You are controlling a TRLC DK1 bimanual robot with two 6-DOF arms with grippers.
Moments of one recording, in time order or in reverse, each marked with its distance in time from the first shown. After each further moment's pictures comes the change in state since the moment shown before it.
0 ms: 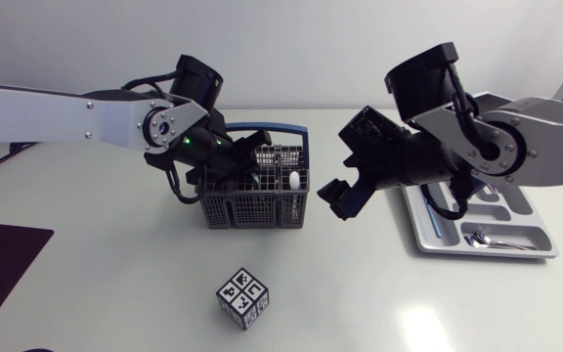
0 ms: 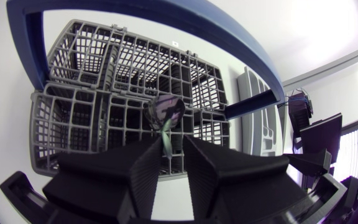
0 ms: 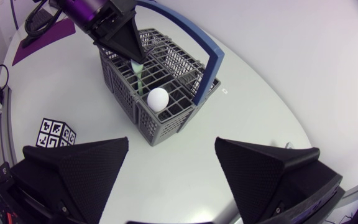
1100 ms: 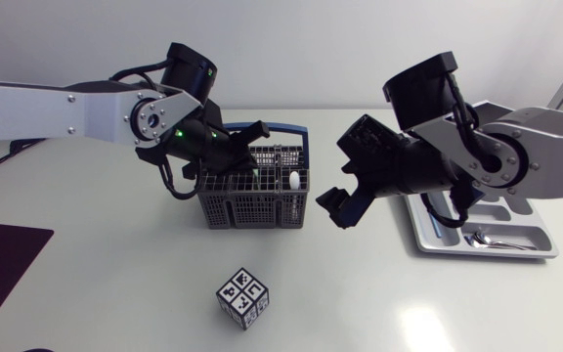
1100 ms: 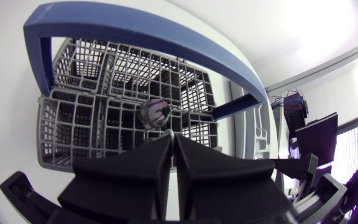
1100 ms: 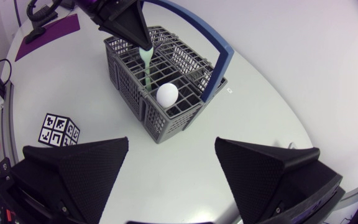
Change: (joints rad) left arm 0.002 -0.053 0.000 -0.018 0.005 0.000; right arm 0.020 -0.020 -0.039 0.012 0.001 -0.004
